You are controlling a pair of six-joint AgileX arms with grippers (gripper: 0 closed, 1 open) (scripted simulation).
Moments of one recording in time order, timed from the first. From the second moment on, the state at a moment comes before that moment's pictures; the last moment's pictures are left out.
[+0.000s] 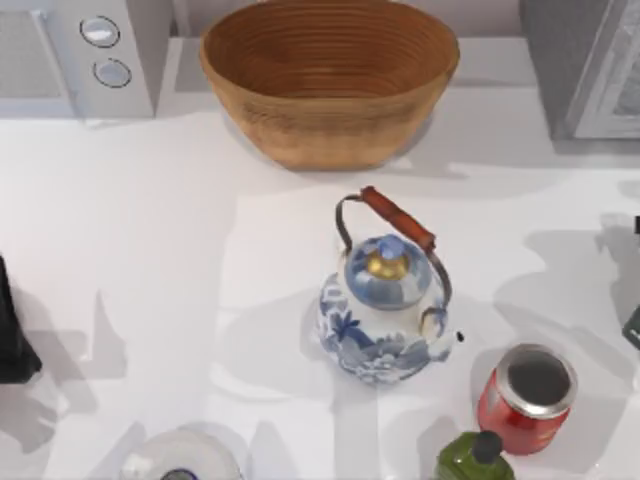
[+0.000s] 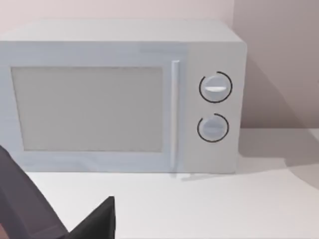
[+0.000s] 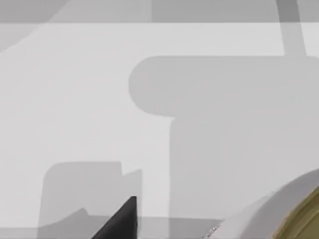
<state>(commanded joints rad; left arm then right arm) 0.00 0.00 0.00 0.00 0.00 0.00 -0.14 1.84 0.77 0.27 -0.08 -0.08</state>
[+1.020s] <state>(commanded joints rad) 0.00 0.00 0.00 0.00 0.00 0.00 -0.14 1.84 0.77 0.27 -0.08 -0.08</state>
